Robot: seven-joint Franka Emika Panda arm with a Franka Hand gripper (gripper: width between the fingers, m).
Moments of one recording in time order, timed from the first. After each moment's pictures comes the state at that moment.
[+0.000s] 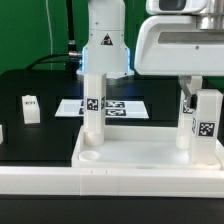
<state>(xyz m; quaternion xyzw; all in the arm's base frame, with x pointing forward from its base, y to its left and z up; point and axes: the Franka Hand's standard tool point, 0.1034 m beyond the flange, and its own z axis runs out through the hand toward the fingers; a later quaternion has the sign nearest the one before) 0.630 0.101 0.107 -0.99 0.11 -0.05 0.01</state>
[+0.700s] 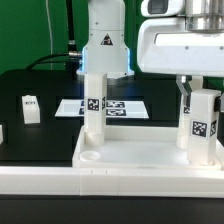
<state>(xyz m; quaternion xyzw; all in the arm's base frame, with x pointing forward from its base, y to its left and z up) 0.630 0.098 0.106 -0.91 0.40 -0.04 0.04</state>
